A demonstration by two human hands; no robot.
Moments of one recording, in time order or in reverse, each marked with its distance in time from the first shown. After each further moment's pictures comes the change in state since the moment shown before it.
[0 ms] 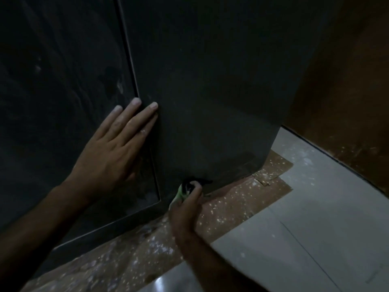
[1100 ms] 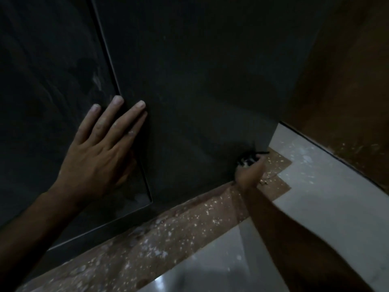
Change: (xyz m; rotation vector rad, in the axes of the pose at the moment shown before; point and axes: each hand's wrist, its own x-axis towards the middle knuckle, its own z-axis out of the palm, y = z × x) left_hand 0.001 0.009 0.015 0.146 0.049 -0.064; right_hand 0.180 0.009 -0.133 0.058 0.257 0.203
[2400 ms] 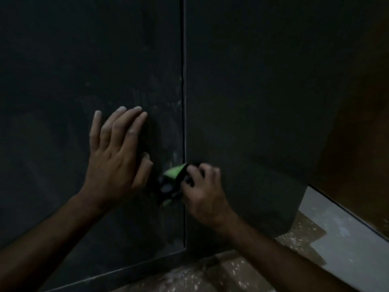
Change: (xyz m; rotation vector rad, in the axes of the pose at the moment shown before) left_hand 0.024 -0.074 -0.112 0.022 0.274 -0.348; right_hand -0.181 -0.183 0.043 -0.288 -0.094 -1.923
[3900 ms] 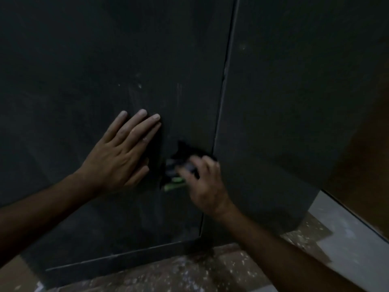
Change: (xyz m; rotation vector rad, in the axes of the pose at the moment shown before) left_hand -0.035 -0.084 -0.011 0.117 -0.163 0.345; right_hand 0.019 -0.043 0.024 0.078 0.107 0.014
